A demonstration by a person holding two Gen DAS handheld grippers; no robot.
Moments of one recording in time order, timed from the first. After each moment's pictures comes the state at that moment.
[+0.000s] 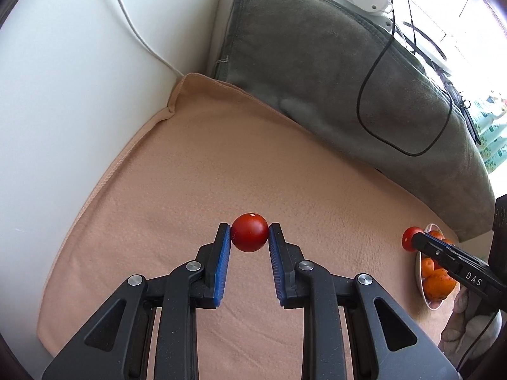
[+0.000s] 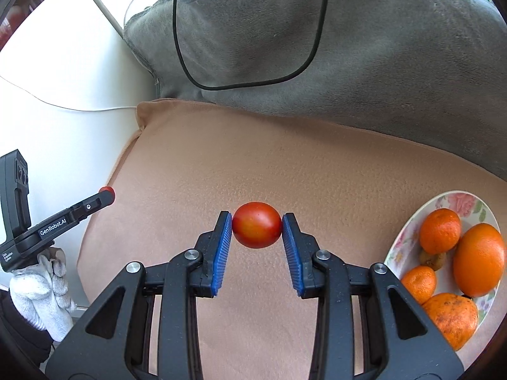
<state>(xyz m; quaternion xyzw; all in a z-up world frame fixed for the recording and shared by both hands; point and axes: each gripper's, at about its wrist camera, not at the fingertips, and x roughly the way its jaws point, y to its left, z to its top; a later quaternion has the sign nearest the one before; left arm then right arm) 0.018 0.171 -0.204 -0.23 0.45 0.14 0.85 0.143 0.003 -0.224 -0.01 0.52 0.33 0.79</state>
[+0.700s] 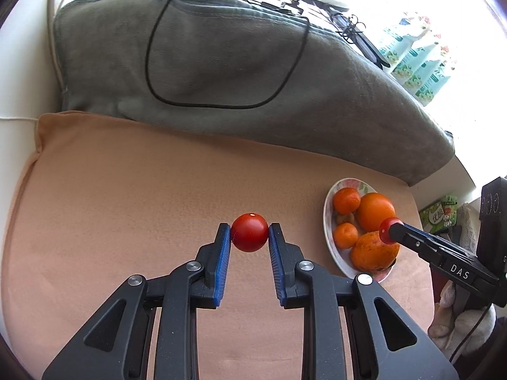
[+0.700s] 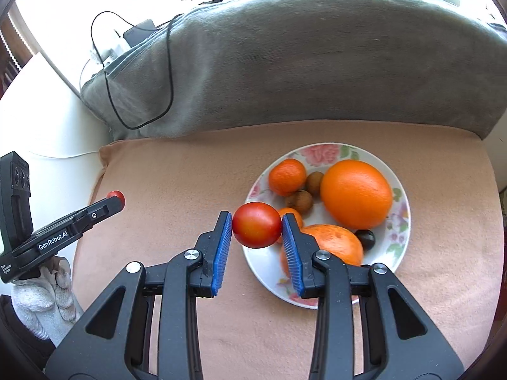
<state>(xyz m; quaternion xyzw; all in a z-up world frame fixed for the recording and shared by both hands) 0.088 0.026 -0.176 -0.17 0.47 -0.03 0.87 0.123 -0.157 -0.206 0.08 0.50 0.21 0.83</state>
